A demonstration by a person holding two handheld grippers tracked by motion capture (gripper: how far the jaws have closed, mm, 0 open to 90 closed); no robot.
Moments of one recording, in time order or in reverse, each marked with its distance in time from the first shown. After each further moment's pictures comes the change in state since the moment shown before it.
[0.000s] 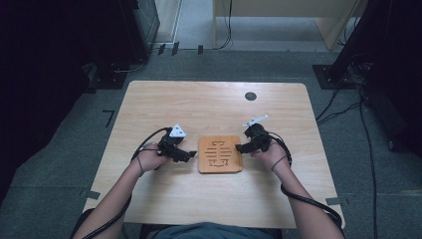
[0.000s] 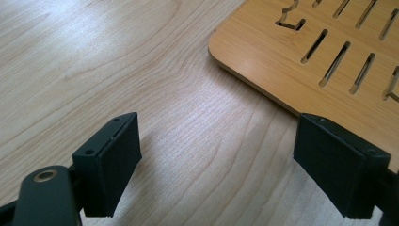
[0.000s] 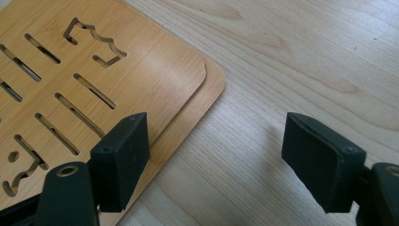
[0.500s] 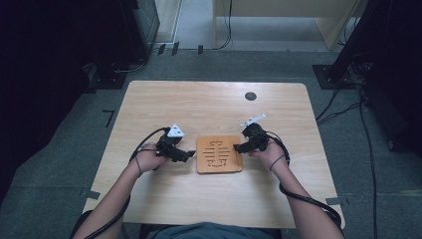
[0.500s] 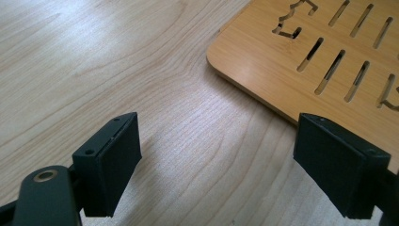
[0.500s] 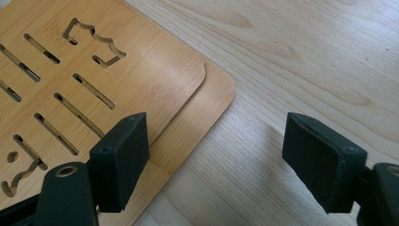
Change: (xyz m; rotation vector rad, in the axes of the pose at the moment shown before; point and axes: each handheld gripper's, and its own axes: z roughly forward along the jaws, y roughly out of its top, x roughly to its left) left arm 0.000 -0.001 -0.005 -0.011 0.007 -0.010; right arm 0.004 0.004 0.004 -0.003 0.008 -0.017
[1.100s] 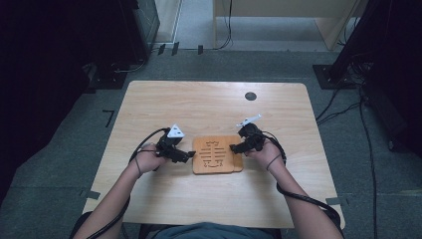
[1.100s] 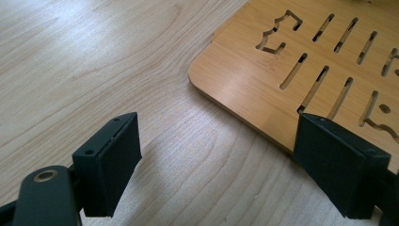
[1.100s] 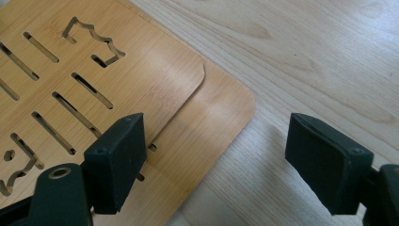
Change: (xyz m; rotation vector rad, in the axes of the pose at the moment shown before) left arm -0.003 0.000 -0.002 -0.004 -0.001 0.003; right arm 0.009 0.006 0.006 -0.003 0.010 -0.016
